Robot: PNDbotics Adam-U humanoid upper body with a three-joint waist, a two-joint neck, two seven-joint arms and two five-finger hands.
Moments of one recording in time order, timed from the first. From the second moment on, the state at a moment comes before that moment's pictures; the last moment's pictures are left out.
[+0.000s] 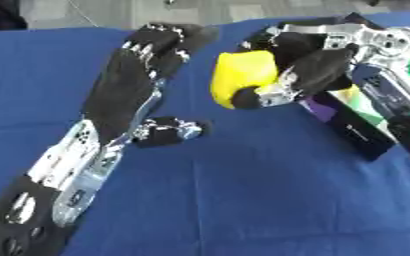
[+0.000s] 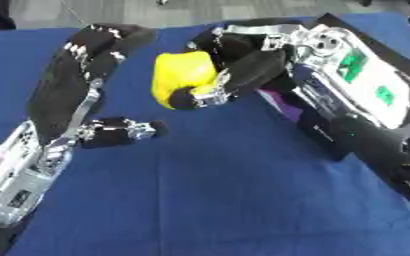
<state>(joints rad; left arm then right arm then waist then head) -0.86 0.15 -0.53 -1.52 -1.04 -0.28 0.44 -0.68 -0.83 0.29 -1.98 -0.67 0.59 0.30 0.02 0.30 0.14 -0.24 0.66</state>
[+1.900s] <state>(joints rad) -0.80 0.26 -0.51 -1.57 -0.98 -0.27 0.44 -0.19 -1.12 -0.08 -1.86 -0.54 0.33 -0.01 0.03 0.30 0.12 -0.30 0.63</state>
